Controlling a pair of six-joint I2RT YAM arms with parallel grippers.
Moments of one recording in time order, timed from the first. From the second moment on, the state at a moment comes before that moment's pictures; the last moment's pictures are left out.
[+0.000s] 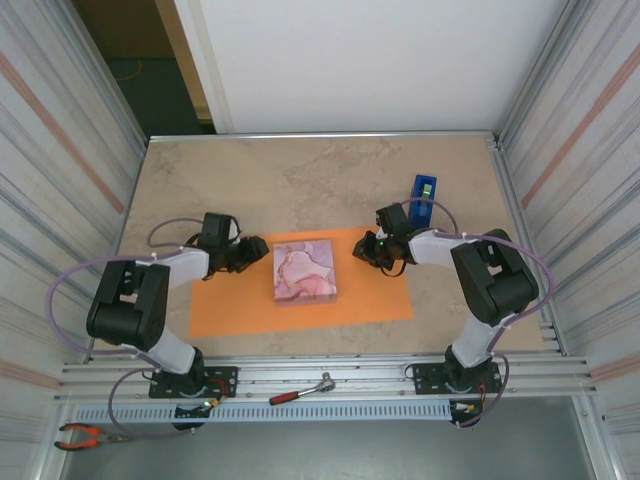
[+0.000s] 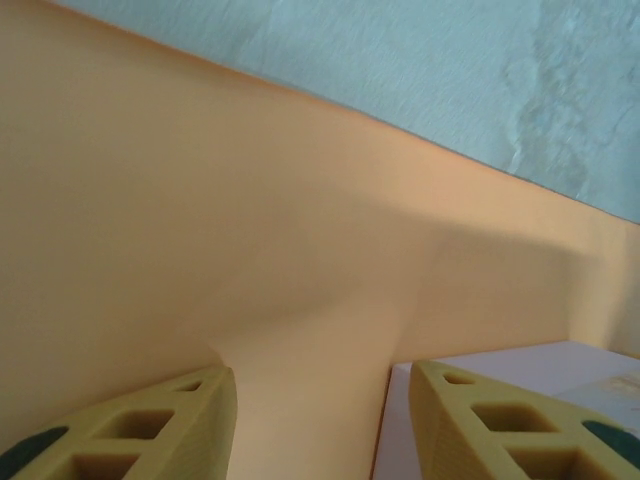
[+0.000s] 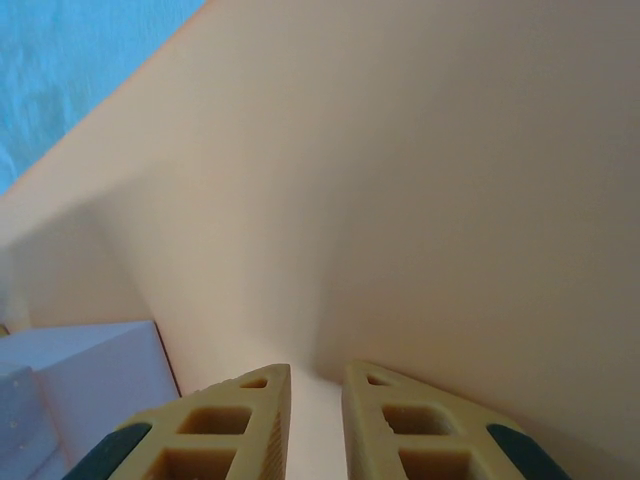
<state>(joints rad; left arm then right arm) -0.21 1.58 0.67 -0.03 0.37 -0.68 0.42 1.74 0.84 -0.10 -0.32 0.84</state>
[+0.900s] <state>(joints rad) -0.20 1.44 0.83 -0.10 0.48 -0.55 0.49 1.57 0.94 -0.16 -0.38 0.75</state>
